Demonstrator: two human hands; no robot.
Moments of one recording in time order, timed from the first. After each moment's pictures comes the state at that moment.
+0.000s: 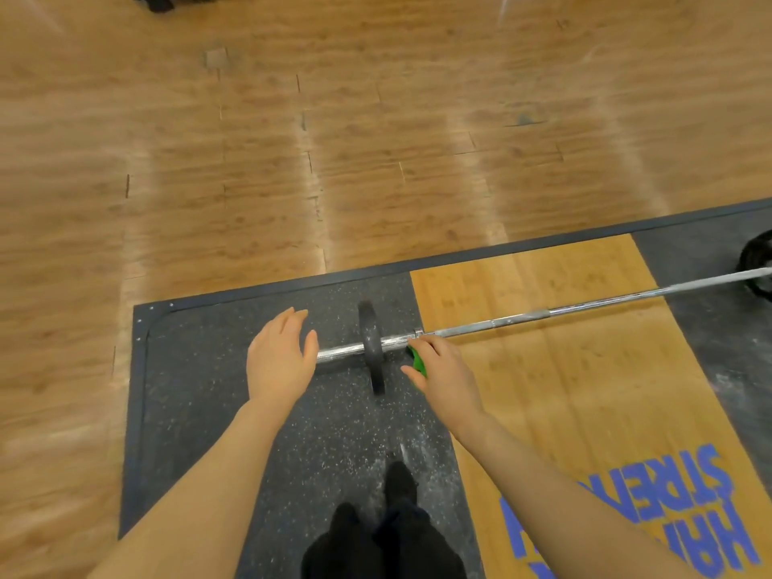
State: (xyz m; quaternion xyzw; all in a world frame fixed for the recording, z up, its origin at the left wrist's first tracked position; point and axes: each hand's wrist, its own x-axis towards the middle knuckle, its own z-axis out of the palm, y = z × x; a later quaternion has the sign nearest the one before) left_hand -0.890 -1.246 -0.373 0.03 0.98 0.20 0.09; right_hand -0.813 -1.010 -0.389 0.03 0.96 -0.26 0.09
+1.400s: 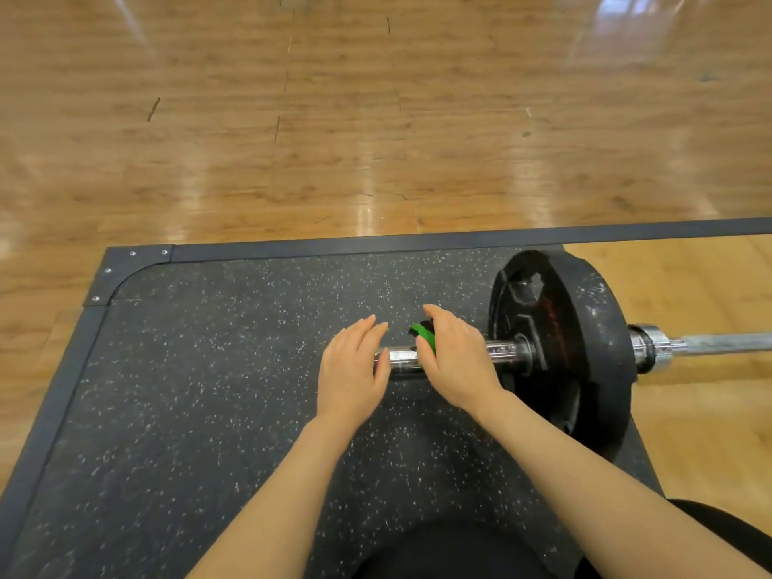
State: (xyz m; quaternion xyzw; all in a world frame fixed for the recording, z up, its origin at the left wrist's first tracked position) left_hand -0.970 -1.384 -0.950 0.12 0.96 0.25 -0.04; right_hand -0.974 -1.210 -0.920 -0.05 0.96 -0.26 0.01
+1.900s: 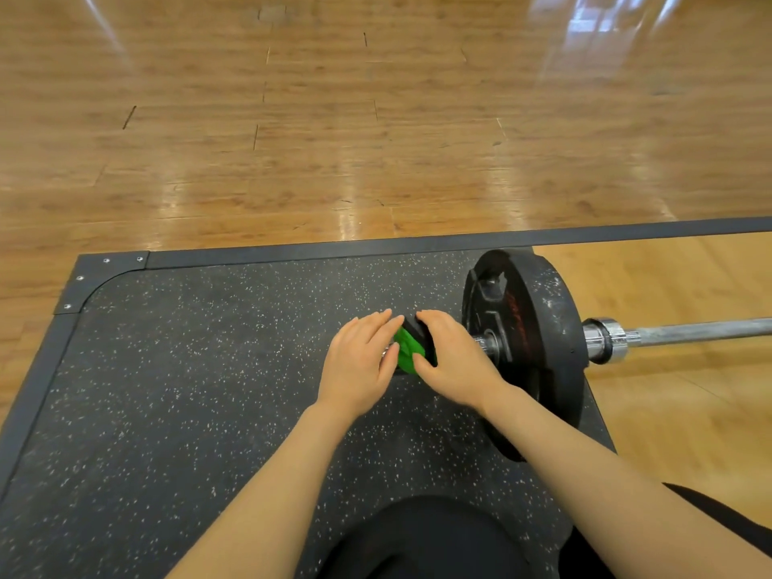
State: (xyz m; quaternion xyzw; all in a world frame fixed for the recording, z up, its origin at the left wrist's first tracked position) left_hand -0.974 -1.352 -0.943 0.23 0.93 0.28 -0.08; right_hand -0.959 -1.175 -0.902 -0.08 0.95 -0.28 0.08
